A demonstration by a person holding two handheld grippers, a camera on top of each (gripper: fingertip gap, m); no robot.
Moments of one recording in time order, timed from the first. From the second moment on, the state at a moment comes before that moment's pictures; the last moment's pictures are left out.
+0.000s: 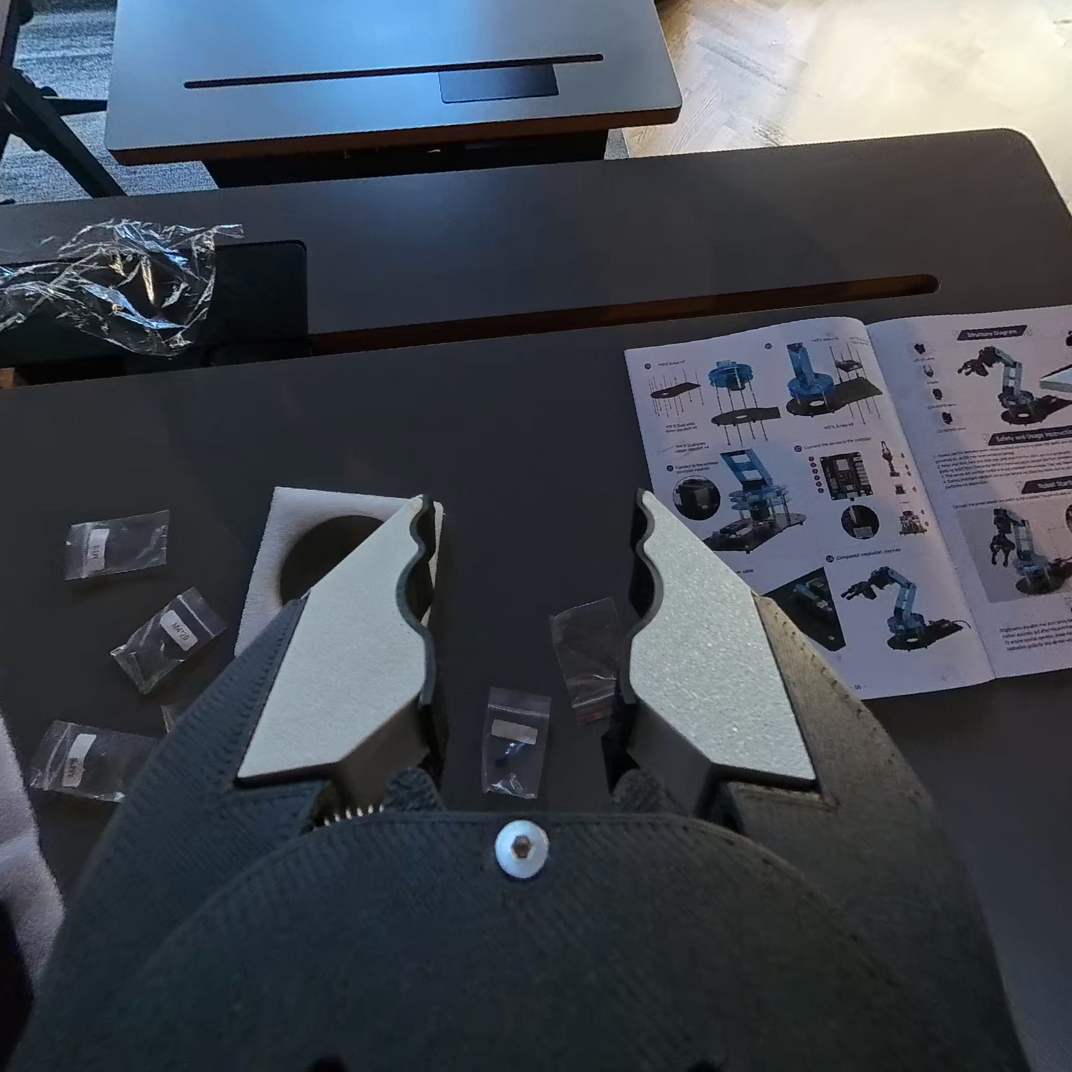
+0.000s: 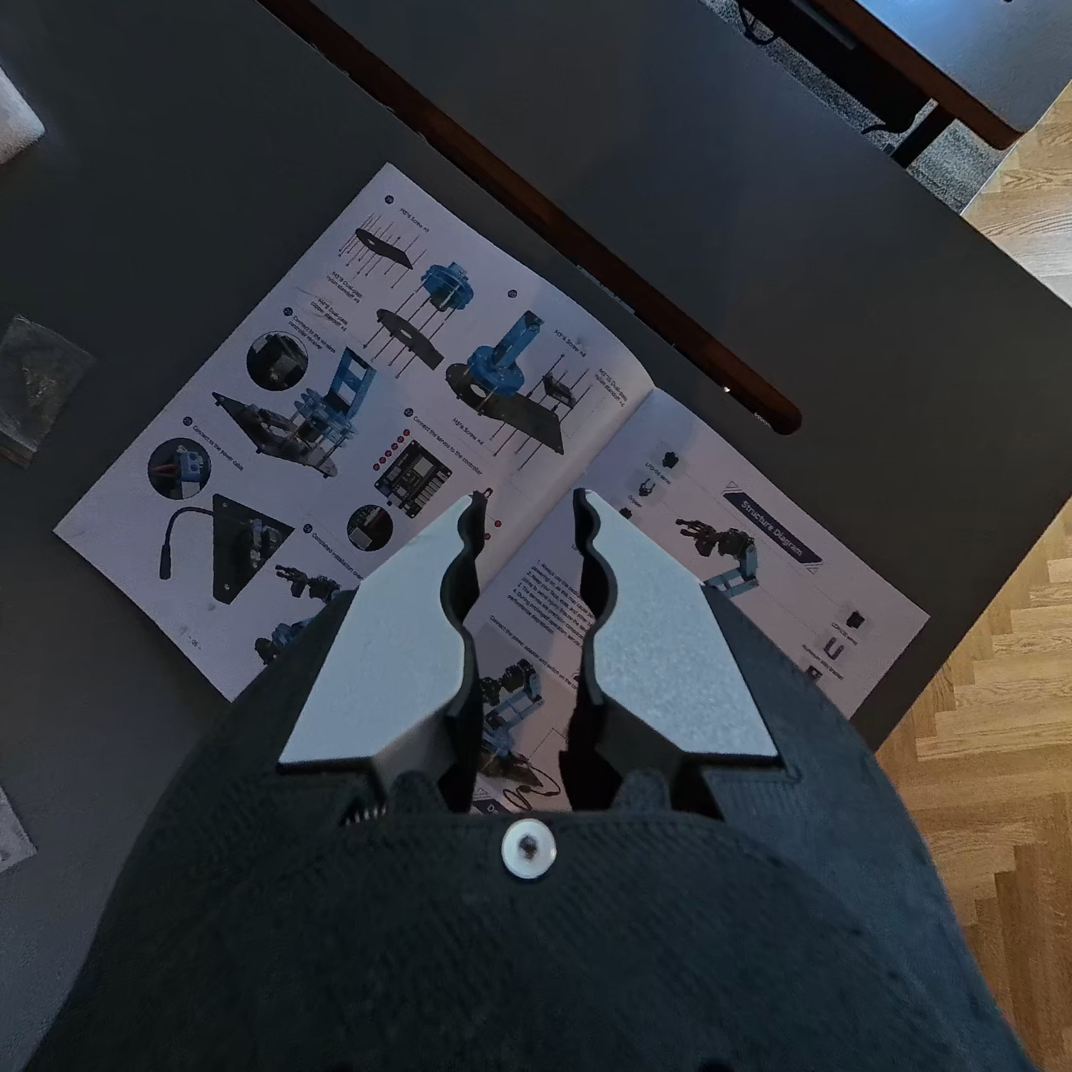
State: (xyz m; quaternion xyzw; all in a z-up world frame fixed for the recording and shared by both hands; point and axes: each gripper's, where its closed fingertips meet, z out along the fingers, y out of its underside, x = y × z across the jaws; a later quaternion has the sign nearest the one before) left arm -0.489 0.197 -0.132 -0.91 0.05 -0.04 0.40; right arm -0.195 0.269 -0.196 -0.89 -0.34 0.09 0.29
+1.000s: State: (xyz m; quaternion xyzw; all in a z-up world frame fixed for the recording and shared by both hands) left arm -0.487 0.197 -0.132 -0.91 0.05 -0.04 0.40; right arm -0.197 0.273 -0.194 -0.88 -0.35 0.08 0.30
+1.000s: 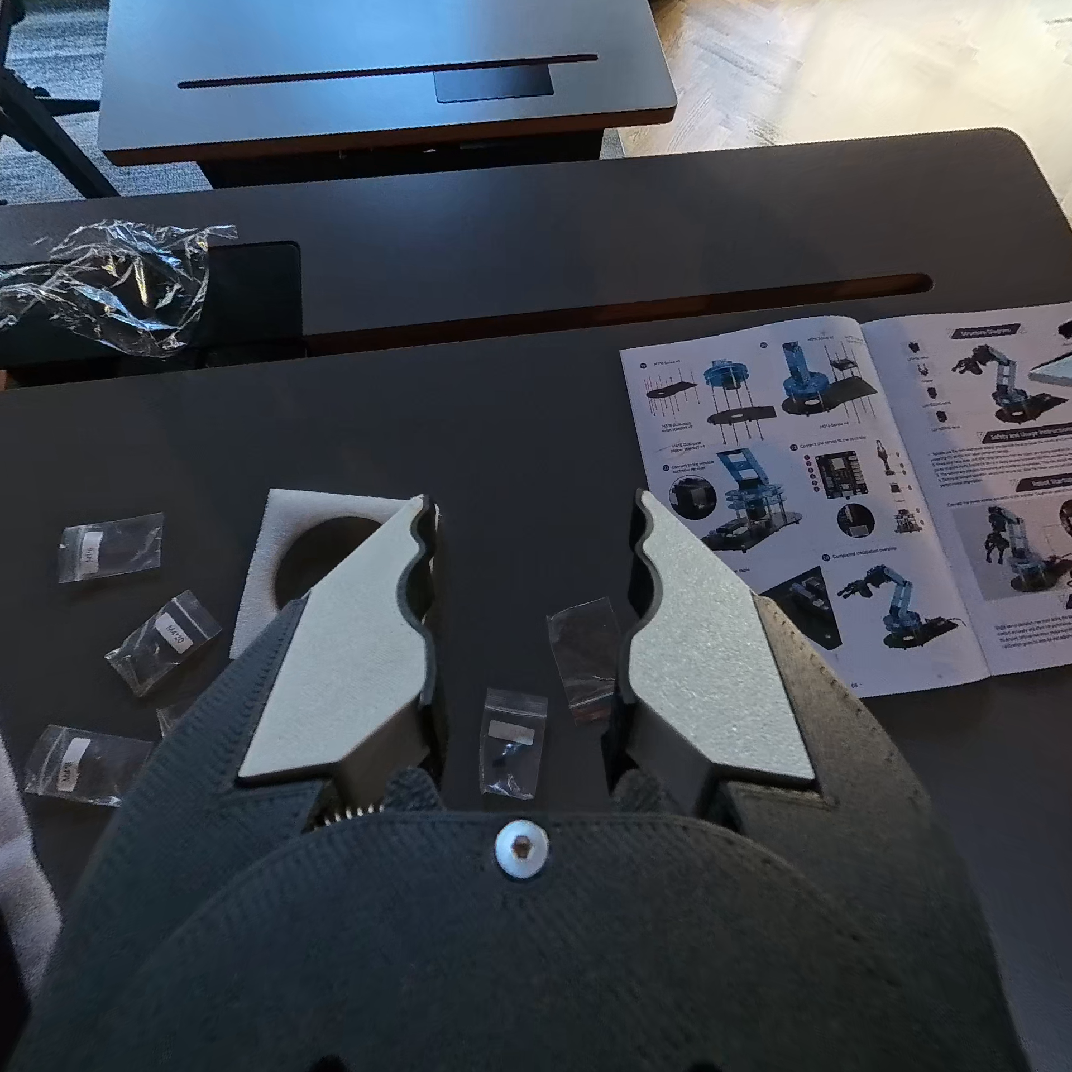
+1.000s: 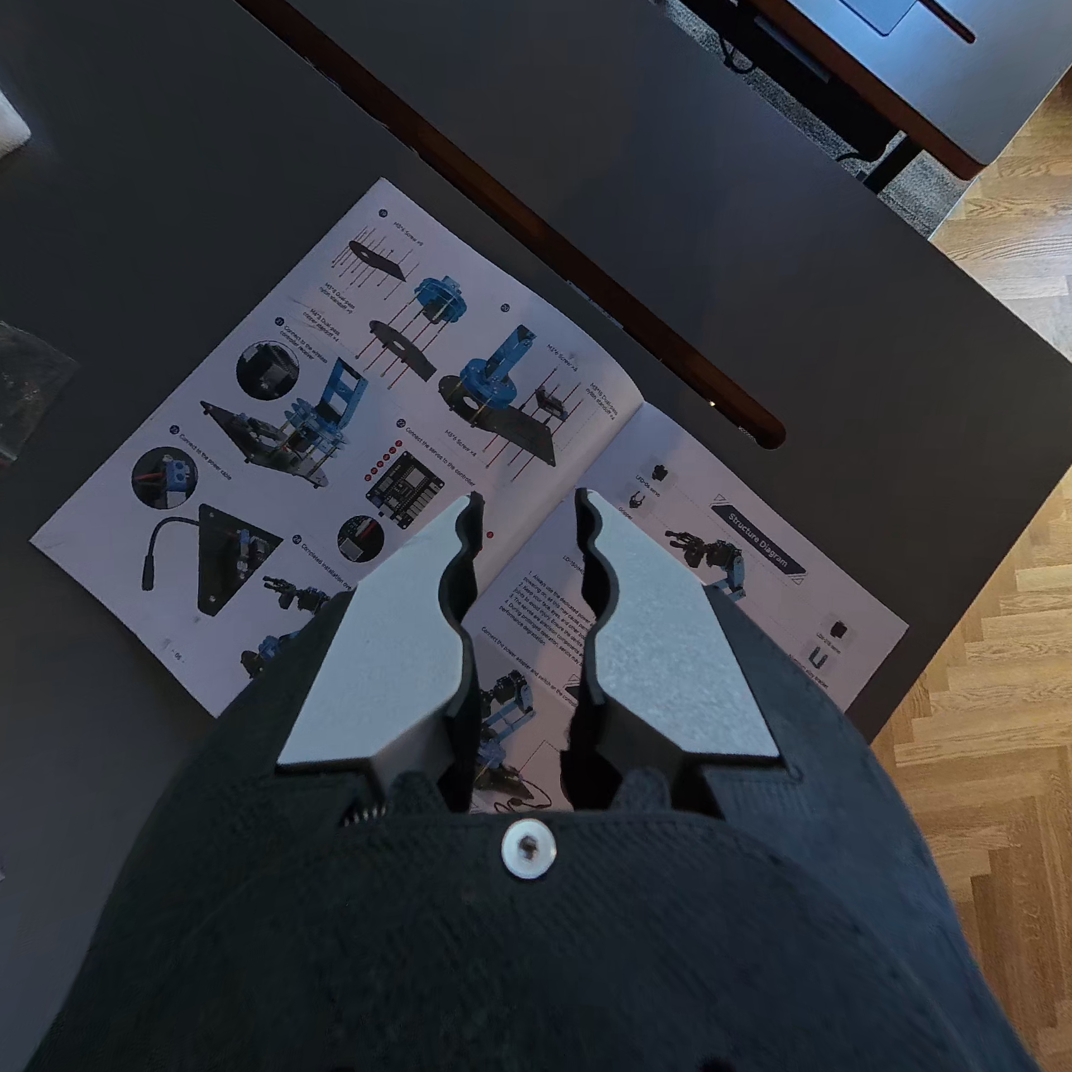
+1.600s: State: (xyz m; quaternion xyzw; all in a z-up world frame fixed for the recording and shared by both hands) left arm -0.487 0.196 -0.132 -0.91 0.05 -0.04 0.40; right arm -0.198 0.276 -0.193 -0.88 -0.34 0.08 0.31
